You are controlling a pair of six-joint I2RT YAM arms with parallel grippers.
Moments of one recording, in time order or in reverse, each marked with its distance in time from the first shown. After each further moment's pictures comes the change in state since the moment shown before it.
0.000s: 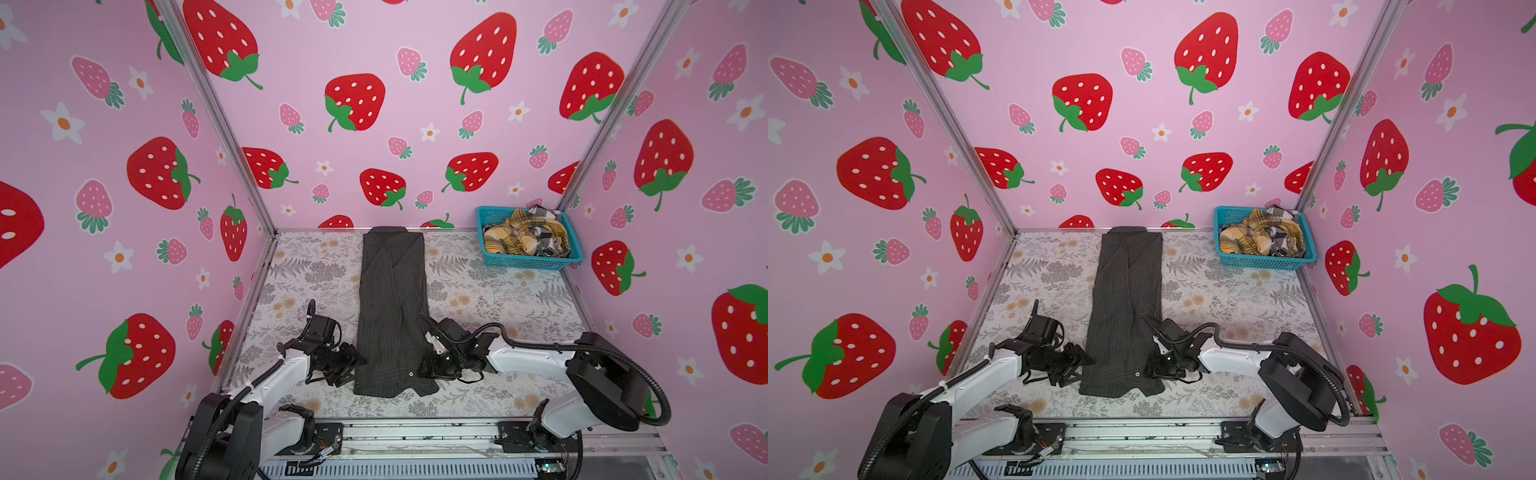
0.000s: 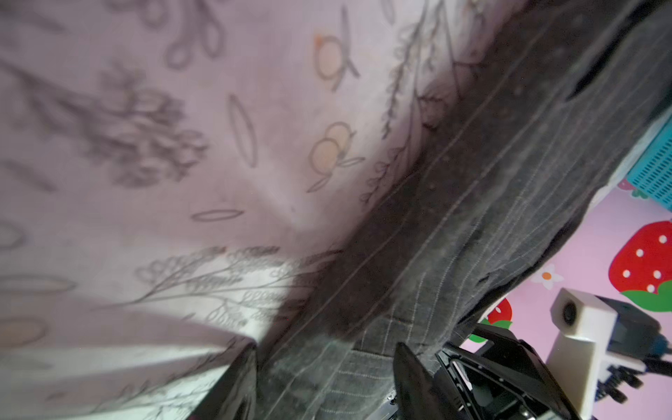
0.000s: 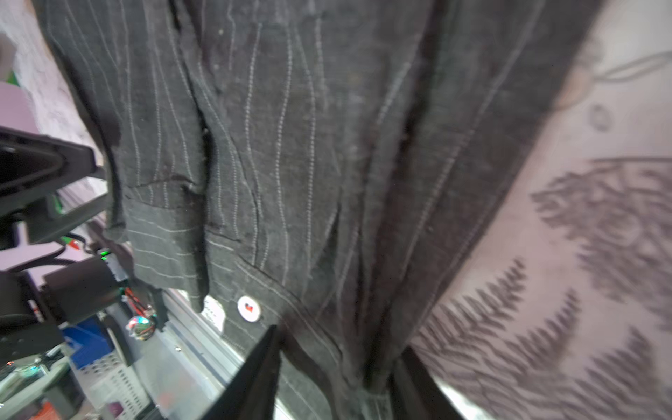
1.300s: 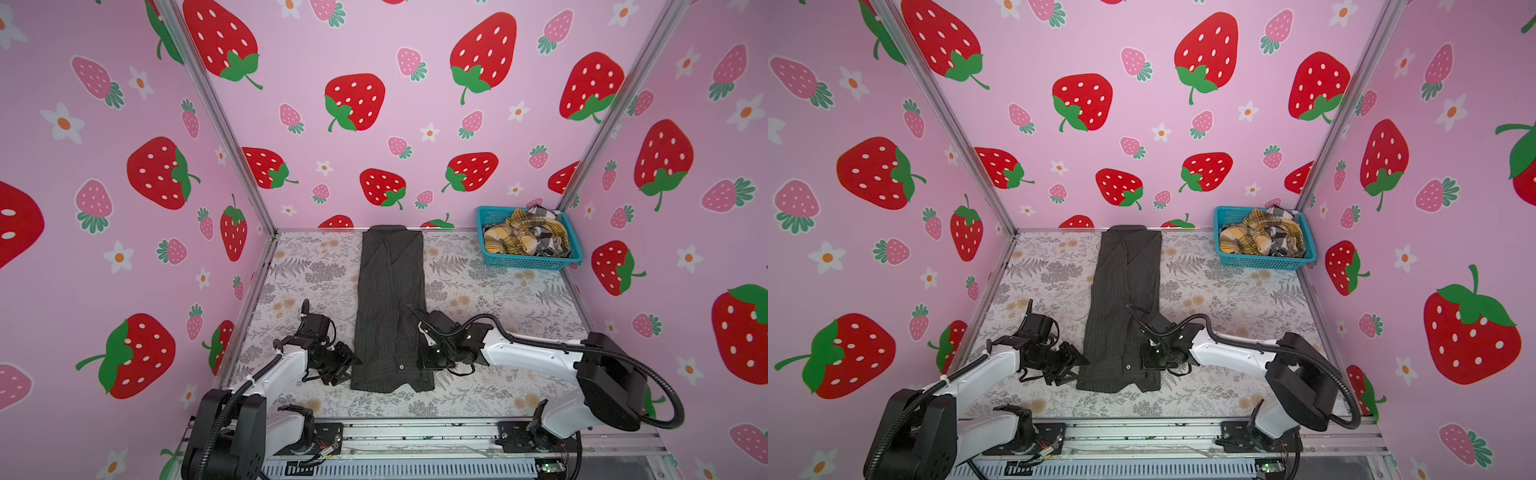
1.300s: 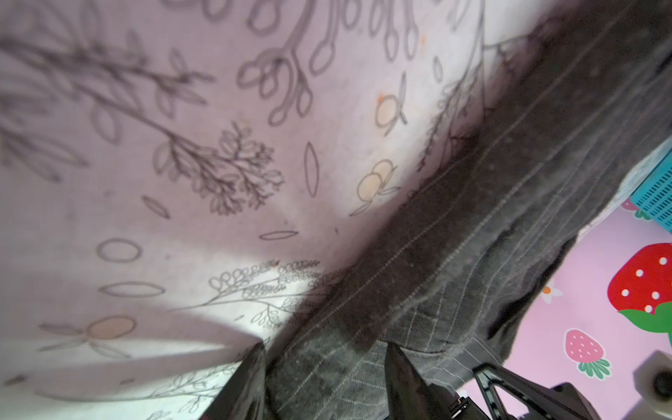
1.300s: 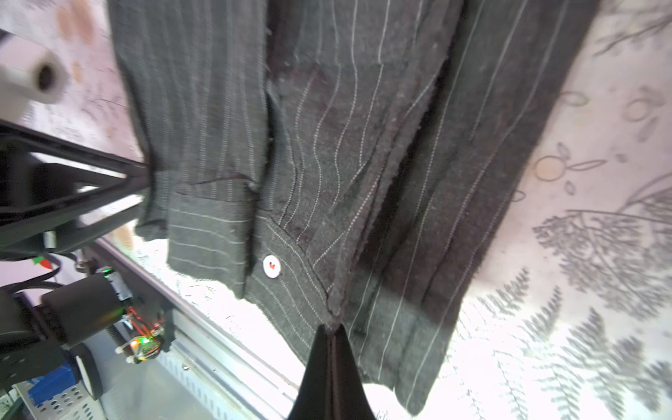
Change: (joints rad) left arm 0.081 0.009 0.027 -0.085 -0.023 0.051; right arm 0.066 -0.026 0.196 -0.211 0.148 -0.012
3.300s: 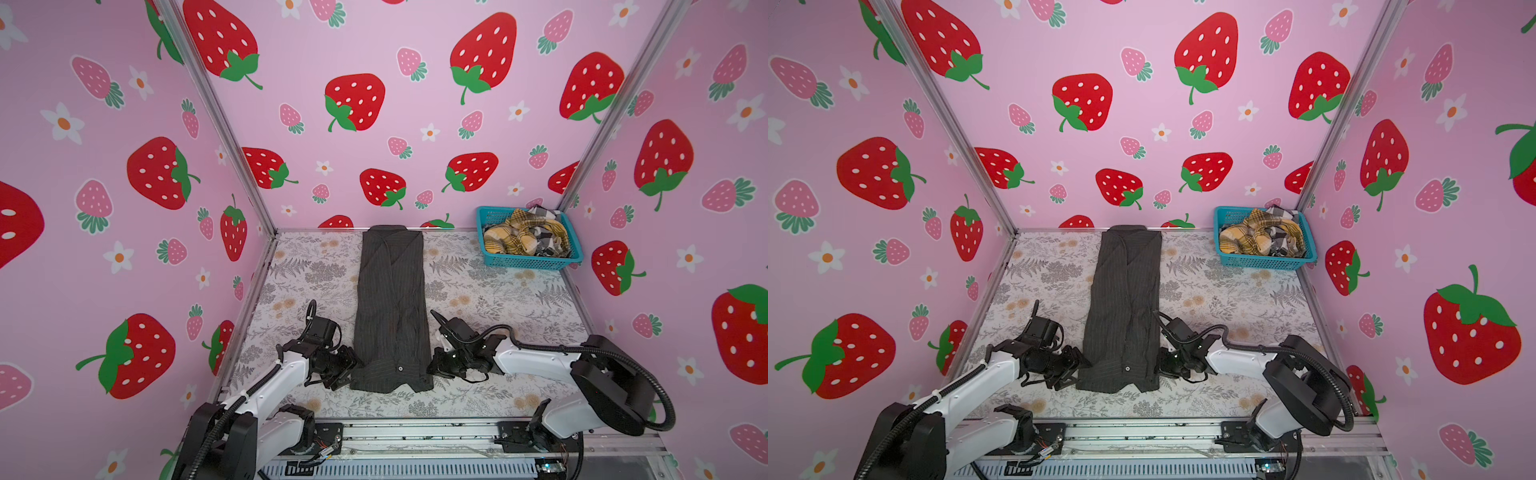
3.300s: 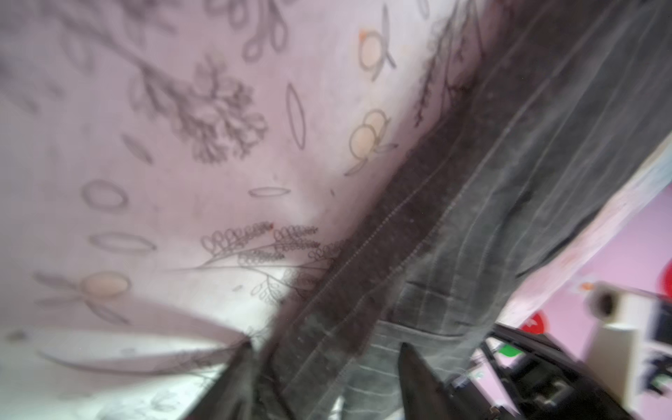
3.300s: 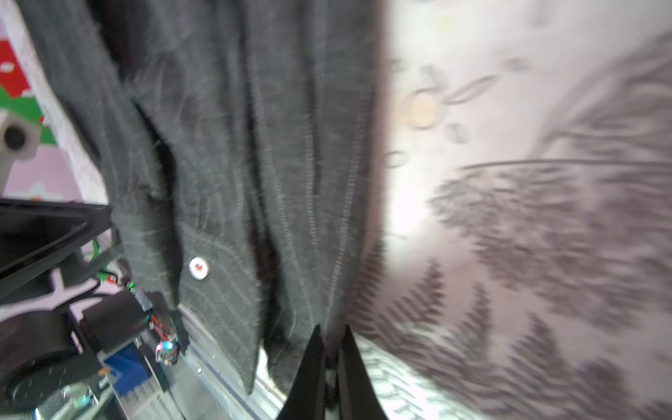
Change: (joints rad) left arm -0.105 -0.103 -0.014 -0.040 -0.093 -0.036; right arm -0.145 -0.027 -0.267 0.248 -0.139 0.099
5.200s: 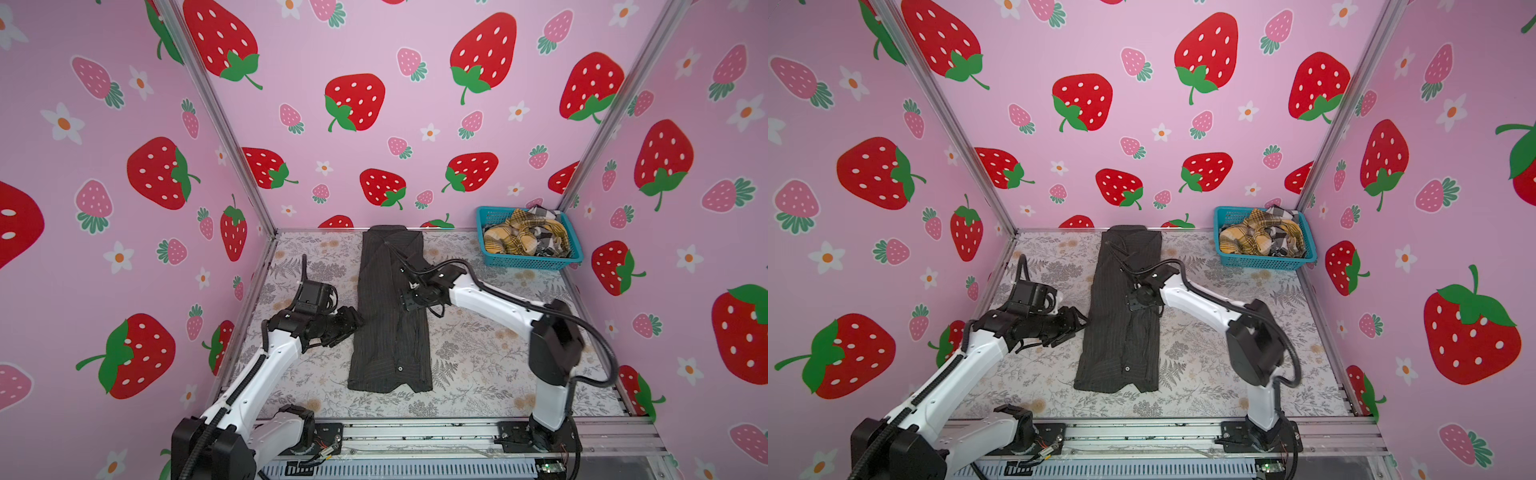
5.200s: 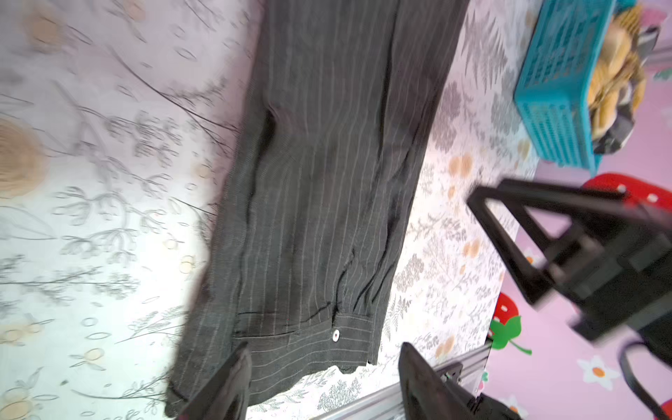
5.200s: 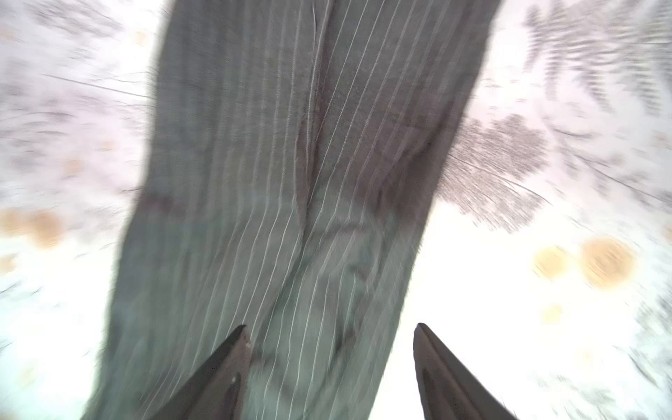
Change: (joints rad) left arm 0.090 -0.008 0.371 -0.125 -0.025 0.216; right arm -0.015 0.291 0.889 -0.567 0.459 -0.461
